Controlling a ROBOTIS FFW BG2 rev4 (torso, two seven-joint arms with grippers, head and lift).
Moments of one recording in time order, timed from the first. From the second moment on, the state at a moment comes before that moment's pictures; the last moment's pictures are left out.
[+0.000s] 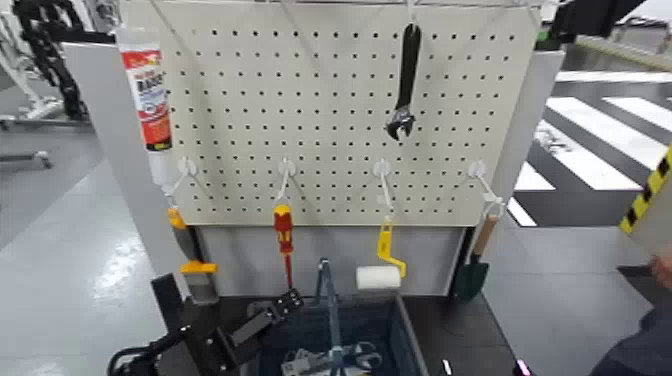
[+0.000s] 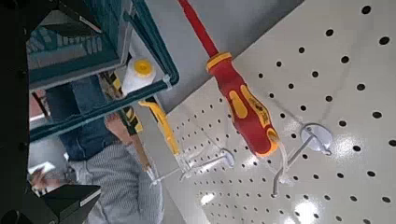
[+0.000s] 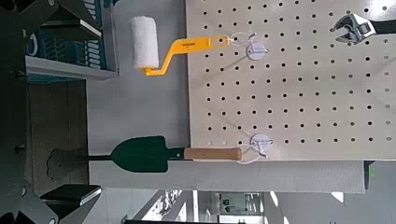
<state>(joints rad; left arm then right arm) 0.07 0.29 -0.07 -1.76 1.28 0.68 -0.34 0.57 -0.17 0.19 -1.99 -0.09 -0.12 -0.24</state>
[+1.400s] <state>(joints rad) -0.19 0.30 -0.23 -1.42 1.62 0.87 -0.34 0.55 -0.18 0.20 -1.97 -0.11 -0.14 -0.23</state>
